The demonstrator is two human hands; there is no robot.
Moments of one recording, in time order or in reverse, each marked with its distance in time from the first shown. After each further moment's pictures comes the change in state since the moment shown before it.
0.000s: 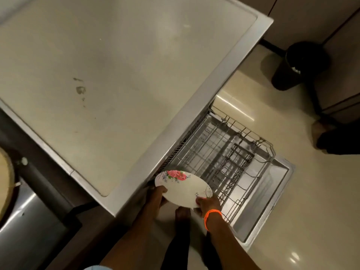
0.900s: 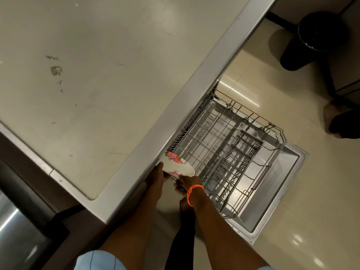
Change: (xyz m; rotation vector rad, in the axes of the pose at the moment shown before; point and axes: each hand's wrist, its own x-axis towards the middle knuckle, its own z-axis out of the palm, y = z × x) left_hand 0.004 0.043 0.036 -0.053 0.180 0.058; right_hand 0.018 -0.013 0.083 0.040 -0.251 0.128
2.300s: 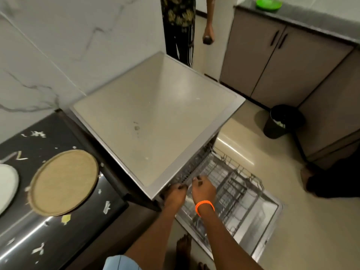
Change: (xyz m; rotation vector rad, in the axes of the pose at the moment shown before) left_hand -0.160 0.041 -0.042 0.743 -0.174 0.527; right_hand -0.261 -0.072 -0.013 -0.653 0.387 -0.882
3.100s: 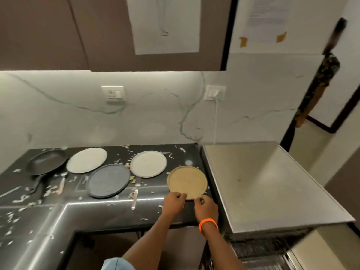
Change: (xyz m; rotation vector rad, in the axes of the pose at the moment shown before) left_hand -0.232 -0.136 -0.268 -0.418 0.718 0.020; right_hand -0.265 -0.171 0.066 -0.157 -0.417 -0.672
